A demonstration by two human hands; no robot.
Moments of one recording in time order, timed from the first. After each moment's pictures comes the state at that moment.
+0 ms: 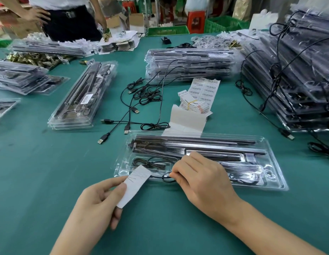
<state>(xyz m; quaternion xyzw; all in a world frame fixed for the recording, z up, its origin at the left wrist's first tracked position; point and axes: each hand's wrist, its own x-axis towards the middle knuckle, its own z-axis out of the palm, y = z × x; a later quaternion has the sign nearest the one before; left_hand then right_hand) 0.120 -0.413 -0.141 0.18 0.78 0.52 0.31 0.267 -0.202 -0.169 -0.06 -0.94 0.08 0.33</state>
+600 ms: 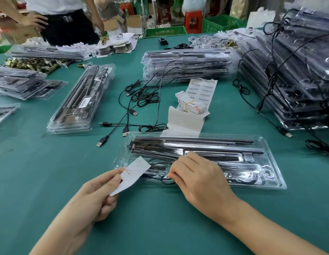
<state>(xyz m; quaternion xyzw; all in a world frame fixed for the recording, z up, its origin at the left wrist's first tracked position) 0.098 -0.404 -0.131 0.12 0.72 0.56 0.40 0.266 -0.202 -0.169 -0.07 -0.94 0.06 0.32</state>
